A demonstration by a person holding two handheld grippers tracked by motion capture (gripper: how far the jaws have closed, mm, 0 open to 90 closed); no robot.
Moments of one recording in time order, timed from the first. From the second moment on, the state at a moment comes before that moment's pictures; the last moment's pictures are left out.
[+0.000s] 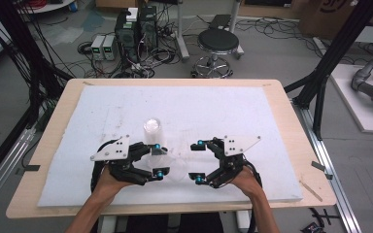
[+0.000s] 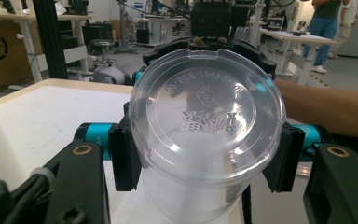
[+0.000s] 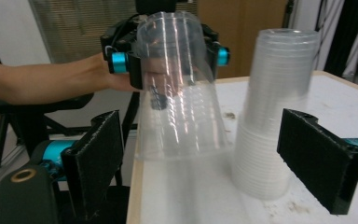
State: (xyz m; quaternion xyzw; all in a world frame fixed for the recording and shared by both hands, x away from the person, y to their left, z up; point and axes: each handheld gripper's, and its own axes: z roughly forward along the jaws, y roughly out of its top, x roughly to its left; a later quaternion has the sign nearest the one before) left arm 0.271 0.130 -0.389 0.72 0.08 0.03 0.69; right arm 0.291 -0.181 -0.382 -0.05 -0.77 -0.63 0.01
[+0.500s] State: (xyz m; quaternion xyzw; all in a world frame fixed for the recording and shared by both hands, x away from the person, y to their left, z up) left arm 0.269 0.118 -0.388 0.72 0.07 0.02 0.69; right arm 0.284 -0.151 -0.386 -0.02 -0.79 -0.62 0.01
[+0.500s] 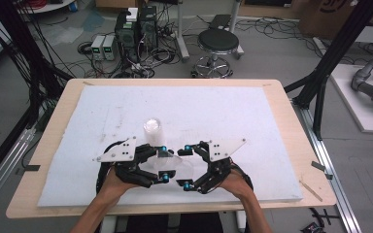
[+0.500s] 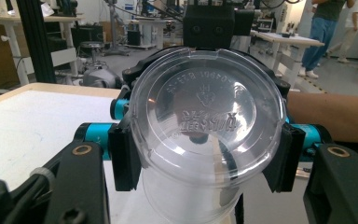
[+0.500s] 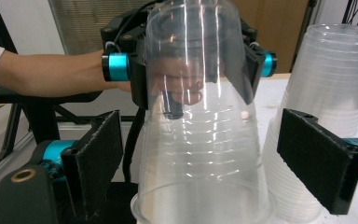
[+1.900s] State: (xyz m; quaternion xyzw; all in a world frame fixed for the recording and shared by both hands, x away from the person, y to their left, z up) left arm 0.272 0.130 -0.355 0.85 0.06 0.03 0.52; right arm 0.287 -0.144 -0.366 0.00 -0.86 -0.51 -0.01
